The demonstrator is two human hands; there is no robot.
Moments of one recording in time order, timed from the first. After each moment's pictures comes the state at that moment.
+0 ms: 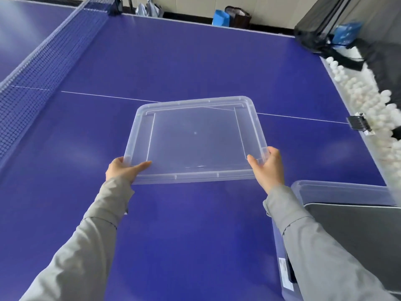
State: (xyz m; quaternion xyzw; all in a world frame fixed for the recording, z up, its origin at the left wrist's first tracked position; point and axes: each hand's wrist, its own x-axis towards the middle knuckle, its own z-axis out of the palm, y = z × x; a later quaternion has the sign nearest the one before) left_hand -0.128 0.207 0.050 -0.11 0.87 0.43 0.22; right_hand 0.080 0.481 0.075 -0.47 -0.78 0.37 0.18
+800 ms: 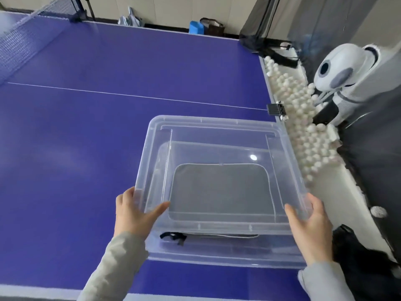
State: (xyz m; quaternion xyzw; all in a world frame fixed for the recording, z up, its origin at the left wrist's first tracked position) left_hand 0.297 0.369 0.112 0.02 0.87 0.45 0.18; right_hand 0.514 0.616 0.138 -0.55 -0.74 0.32 0.21
